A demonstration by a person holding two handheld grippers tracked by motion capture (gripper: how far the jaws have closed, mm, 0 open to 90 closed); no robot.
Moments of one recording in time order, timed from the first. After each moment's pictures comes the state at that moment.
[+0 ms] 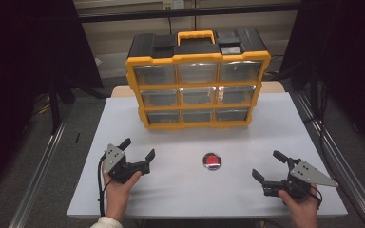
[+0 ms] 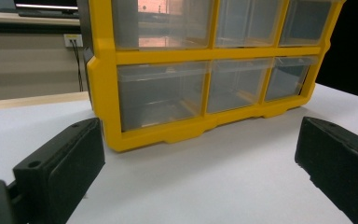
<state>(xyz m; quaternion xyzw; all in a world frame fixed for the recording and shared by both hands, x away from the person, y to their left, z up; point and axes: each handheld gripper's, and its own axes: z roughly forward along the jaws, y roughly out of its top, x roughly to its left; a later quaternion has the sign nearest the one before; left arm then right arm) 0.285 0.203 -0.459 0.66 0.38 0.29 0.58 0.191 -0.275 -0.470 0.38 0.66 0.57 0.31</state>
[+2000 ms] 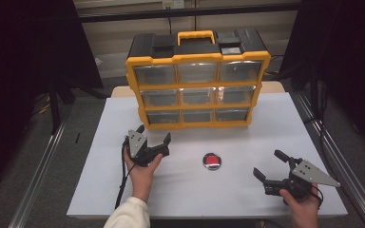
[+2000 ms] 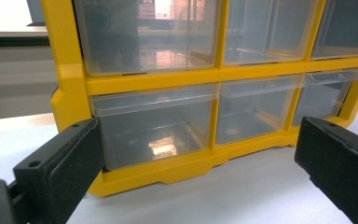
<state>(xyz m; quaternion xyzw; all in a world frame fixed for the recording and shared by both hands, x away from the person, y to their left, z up) 0.323 0.145 -0.457 0.64 0.40 0.33 0.57 0.192 -0.278 -0.468 0.39 0.65 0.57 0.31</state>
